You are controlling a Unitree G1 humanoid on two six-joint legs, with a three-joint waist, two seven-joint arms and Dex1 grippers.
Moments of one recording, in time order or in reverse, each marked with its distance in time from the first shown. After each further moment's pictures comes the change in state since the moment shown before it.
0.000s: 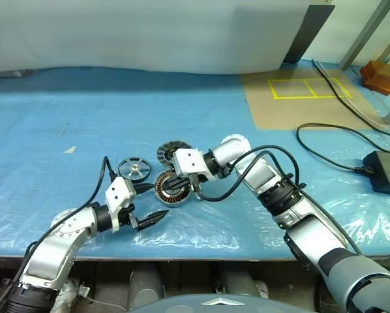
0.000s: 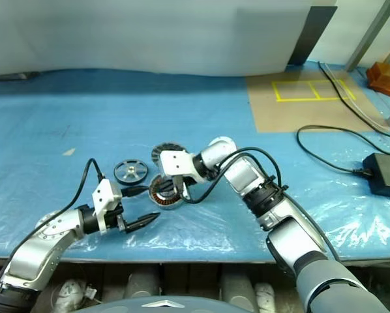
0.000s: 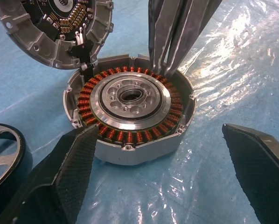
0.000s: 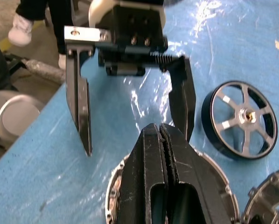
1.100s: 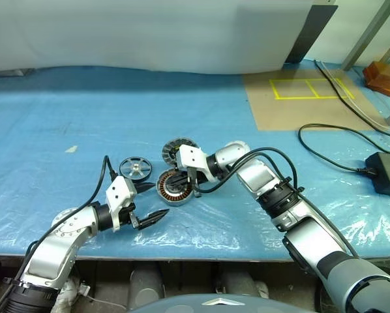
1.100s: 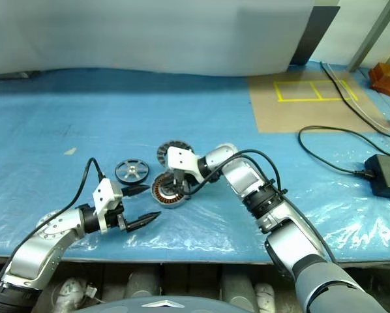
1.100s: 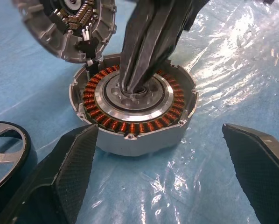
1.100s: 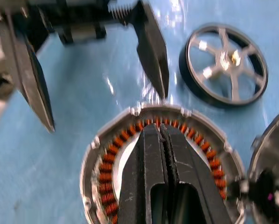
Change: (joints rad) left arm -0.005 -0.002 -0.001 0.002 0.002 -0.001 0.004; right arm 0.033 -0.004 0.012 0.148 -0.060 0.014 -0.124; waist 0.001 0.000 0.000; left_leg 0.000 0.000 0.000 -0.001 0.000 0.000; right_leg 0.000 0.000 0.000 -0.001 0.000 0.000
